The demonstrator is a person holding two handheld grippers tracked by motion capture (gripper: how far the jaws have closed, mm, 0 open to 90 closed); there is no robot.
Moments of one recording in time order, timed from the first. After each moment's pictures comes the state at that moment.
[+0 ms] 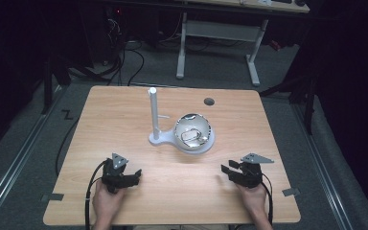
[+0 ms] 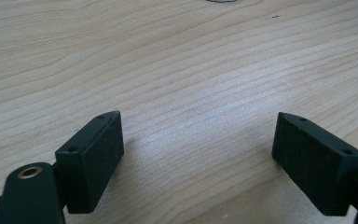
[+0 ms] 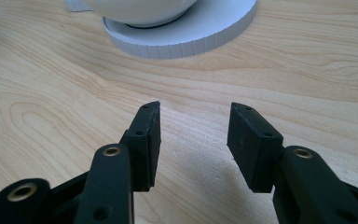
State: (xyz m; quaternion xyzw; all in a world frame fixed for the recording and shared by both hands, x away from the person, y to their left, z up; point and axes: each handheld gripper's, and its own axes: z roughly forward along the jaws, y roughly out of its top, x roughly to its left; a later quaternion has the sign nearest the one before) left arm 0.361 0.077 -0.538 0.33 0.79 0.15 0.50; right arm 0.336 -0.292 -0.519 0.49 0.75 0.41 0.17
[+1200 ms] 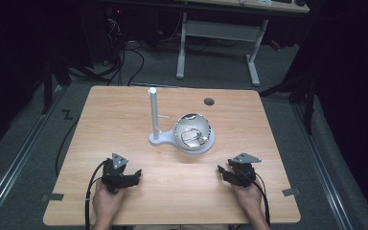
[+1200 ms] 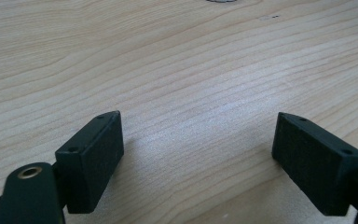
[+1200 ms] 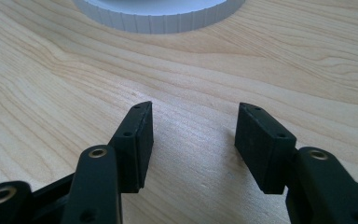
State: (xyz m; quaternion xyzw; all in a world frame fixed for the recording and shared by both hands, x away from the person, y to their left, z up) left arm 0.361 0.077 -0.538 0.33 0.79 0.15 0.50; right arm 0.346 -0.276 -0.531 0.48 0.78 0.33 0.22
